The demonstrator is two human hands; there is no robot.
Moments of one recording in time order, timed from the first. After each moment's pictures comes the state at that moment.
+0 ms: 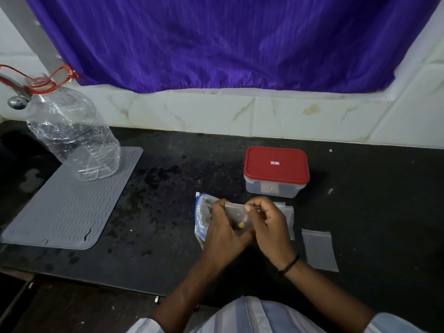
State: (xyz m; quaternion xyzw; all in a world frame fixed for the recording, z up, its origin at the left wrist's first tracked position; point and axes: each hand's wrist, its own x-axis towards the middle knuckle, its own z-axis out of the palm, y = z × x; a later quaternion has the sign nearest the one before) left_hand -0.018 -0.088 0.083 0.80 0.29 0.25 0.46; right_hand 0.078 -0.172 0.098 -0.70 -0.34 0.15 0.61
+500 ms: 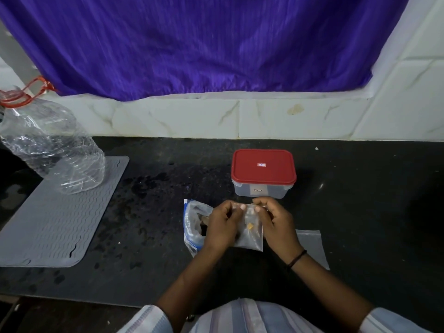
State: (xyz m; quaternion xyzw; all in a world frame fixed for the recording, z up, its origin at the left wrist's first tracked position) left_hand 0.030 -0.076 0.072 0.72 0.30 0.19 0.60; right_hand 0.126 -0.194 0.065 -0.75 -0.33 0.12 0.56
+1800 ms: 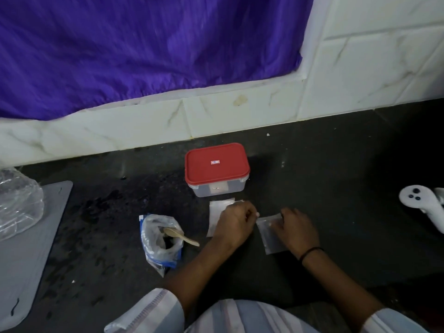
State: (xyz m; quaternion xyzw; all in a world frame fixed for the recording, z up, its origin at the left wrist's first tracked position) left_hand 0.108 -0.137 0.056 0.93 0.11 0.05 0.36; right_hand 0.183 -0.304 0.025 -0.97 -0.16 0.09 0.15
